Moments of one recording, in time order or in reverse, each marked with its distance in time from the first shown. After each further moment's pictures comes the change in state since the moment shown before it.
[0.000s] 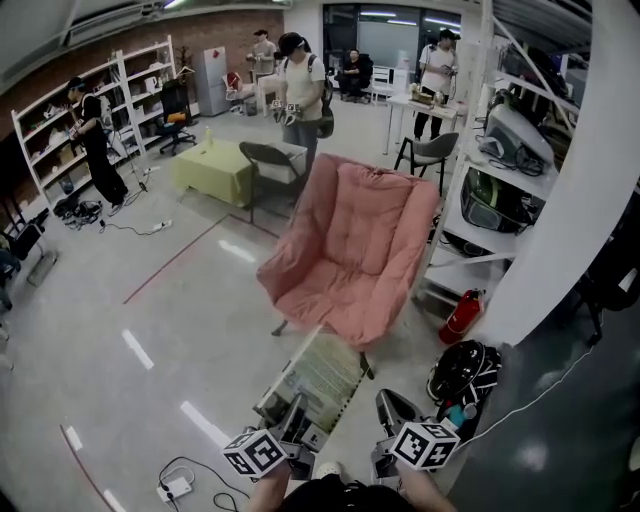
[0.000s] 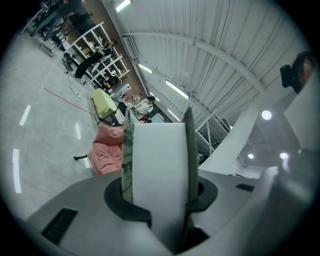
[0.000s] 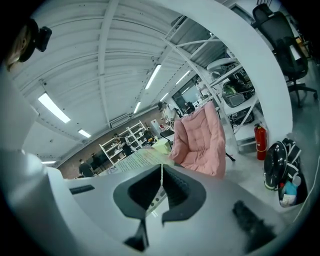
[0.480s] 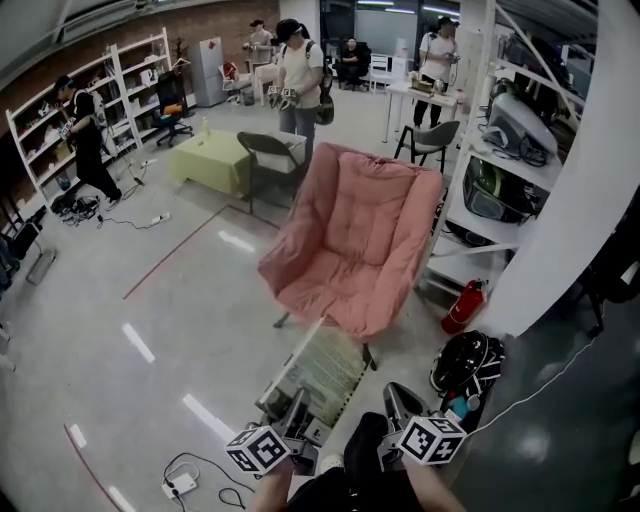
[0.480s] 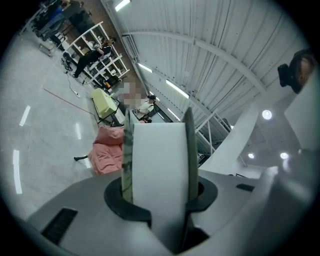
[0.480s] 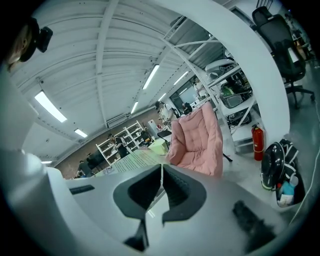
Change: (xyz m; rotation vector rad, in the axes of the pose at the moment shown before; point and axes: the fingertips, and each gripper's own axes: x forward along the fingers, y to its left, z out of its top) left arm 0.009 0.007 0.009 0.005 0.003 0.005; right arm 0.011 -0.008 0.005 0.002 -0.003 -0.031
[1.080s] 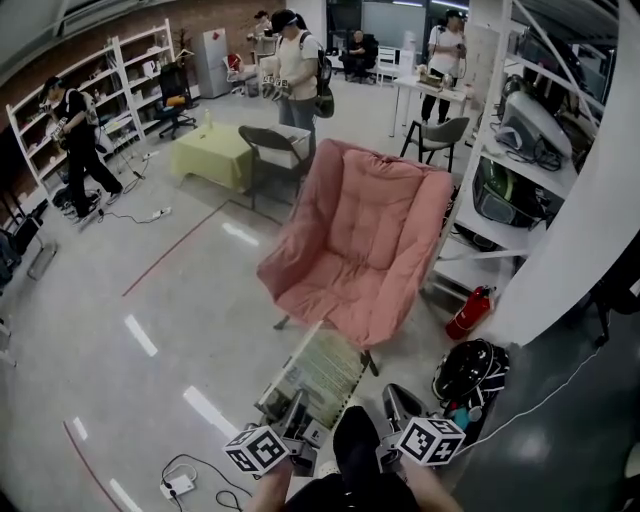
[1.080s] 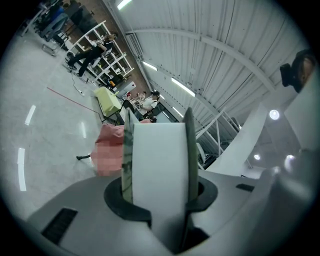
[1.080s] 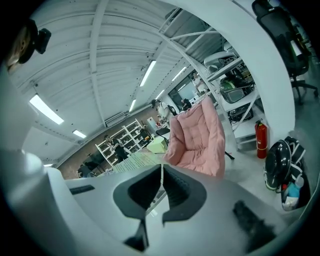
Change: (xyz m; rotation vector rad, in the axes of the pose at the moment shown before) left arm 0.052 0.024 0.012 -0.025 0.016 0.055; right arm 0.053 -0.025 0.020 0.032 0.037 0.002
